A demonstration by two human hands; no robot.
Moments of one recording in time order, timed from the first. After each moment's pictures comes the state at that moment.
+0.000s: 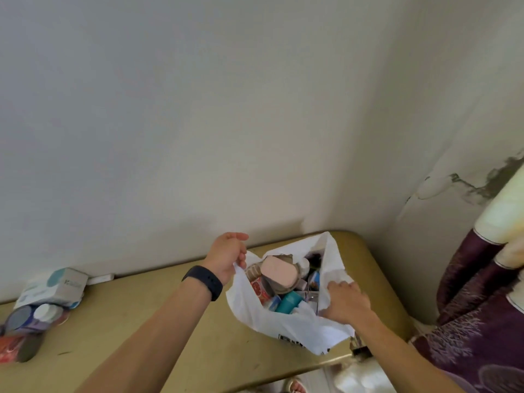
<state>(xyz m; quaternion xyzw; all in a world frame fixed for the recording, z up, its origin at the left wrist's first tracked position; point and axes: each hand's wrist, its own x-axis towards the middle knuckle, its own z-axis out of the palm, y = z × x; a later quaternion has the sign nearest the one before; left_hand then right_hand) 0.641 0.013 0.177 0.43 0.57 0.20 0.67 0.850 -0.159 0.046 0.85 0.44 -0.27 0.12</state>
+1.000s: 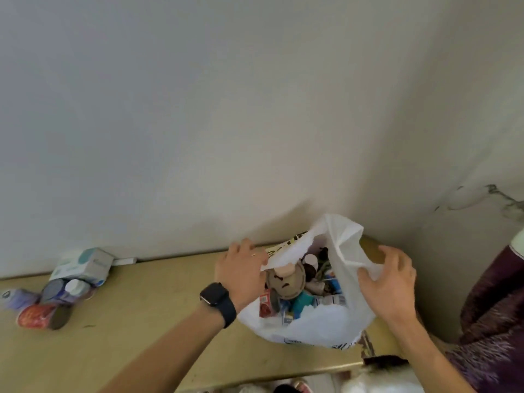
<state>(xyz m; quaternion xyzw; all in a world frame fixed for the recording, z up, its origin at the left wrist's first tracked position) 0.611 -0.037 0.181 0.88 0.47 -0.05 0.06 0.854 -0.171 0.131 0.89 0.34 -0.10 -0.28</state>
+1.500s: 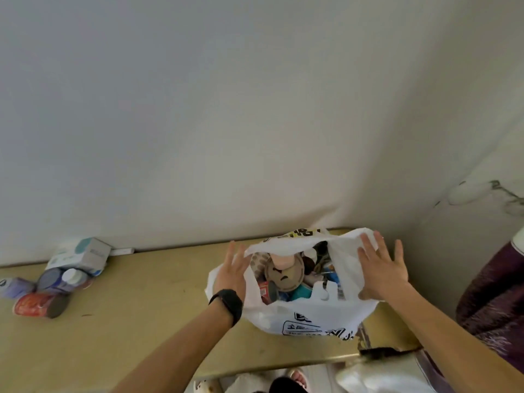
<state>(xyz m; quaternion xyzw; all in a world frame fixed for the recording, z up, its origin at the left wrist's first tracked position) 0.595 -0.030 0.095 0.83 0.31 -0.39 -0.25 0.903 -0.139 0.097 0.78 0.55 -0.07 0.28</state>
